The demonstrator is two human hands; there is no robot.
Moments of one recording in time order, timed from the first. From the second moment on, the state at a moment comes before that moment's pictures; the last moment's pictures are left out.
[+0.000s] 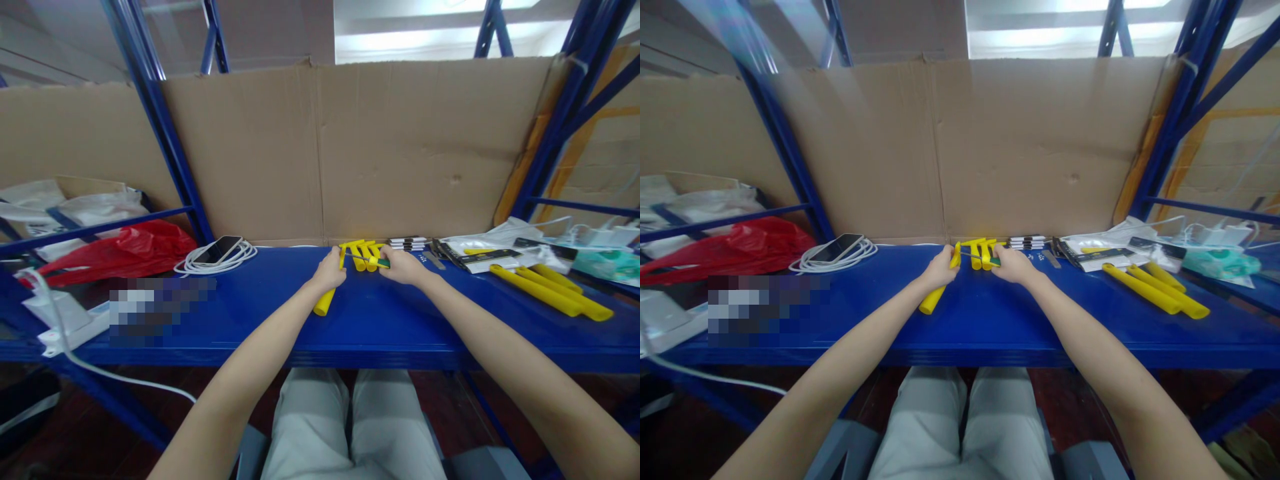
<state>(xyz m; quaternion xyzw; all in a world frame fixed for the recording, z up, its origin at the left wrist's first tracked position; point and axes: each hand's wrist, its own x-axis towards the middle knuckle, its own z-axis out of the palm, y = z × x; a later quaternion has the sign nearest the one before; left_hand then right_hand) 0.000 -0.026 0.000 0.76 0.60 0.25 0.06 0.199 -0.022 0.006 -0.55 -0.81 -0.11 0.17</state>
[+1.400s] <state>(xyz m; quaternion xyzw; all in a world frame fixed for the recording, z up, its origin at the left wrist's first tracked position) 0.010 -0.050 0.009 0.86 0.46 0.21 -0.04 0.180 -0.019 -0.004 -0.41 -0.83 0.04 0.38</state>
